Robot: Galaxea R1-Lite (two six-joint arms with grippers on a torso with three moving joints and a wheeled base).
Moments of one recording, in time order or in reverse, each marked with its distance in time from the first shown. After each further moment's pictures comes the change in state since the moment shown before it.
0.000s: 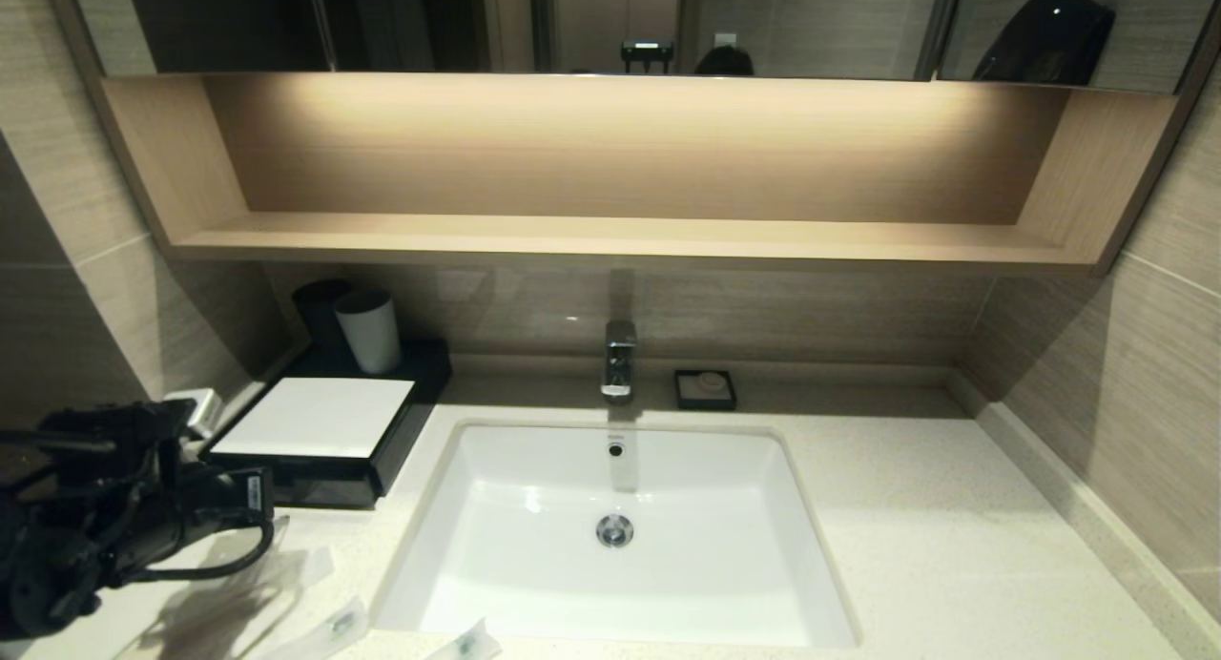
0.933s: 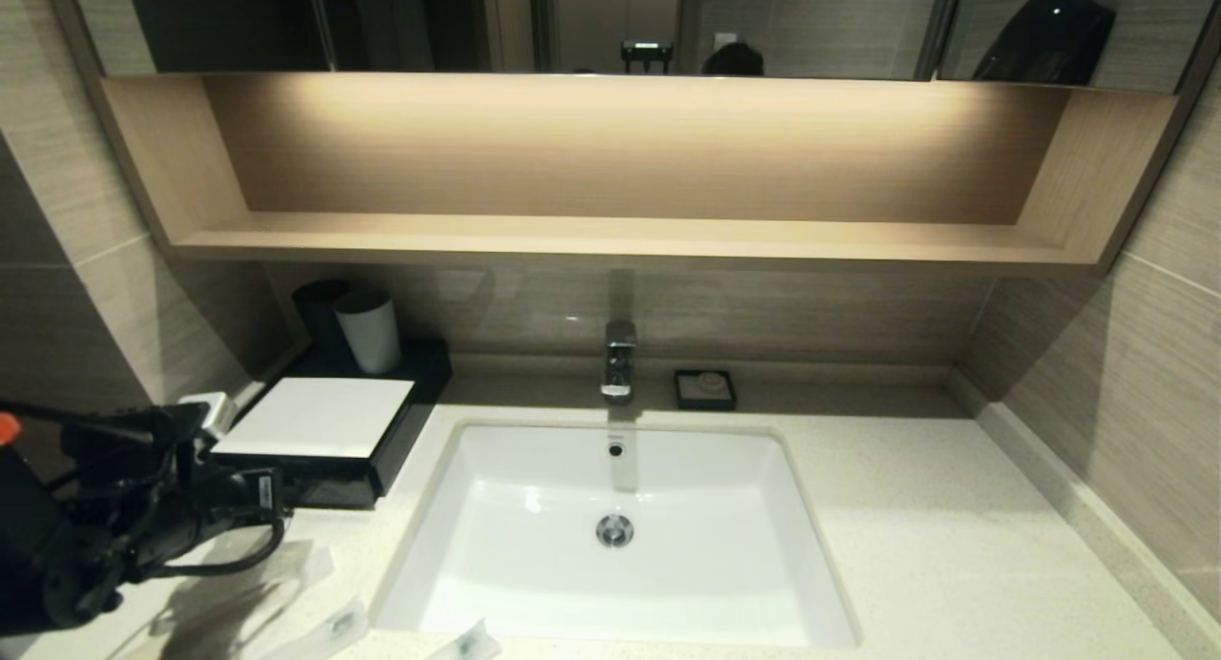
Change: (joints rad) left arm 0.000 0.083 -0.022 -0.061 -0.001 -0.001; right arm 0.000 0.000 0.000 0.000 0.000 0.000
